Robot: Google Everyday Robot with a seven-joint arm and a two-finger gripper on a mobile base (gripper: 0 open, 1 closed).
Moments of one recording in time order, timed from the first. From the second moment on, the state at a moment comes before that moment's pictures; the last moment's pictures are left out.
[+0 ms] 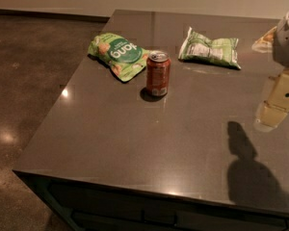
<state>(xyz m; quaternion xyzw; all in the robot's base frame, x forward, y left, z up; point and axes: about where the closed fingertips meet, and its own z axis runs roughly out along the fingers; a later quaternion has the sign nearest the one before) 0.438 -0.217 0.976 -0.60 0.78 -0.03 0.16</state>
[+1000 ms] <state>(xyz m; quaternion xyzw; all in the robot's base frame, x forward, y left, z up) 0.462 -0.200 0.975 -0.59 0.78 0.00 0.20</state>
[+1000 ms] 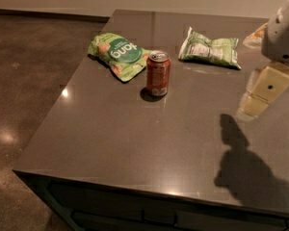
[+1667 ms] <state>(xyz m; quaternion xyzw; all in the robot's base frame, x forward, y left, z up) 0.527 -0.151 0.945 -0.55 0.79 0.05 0.26</state>
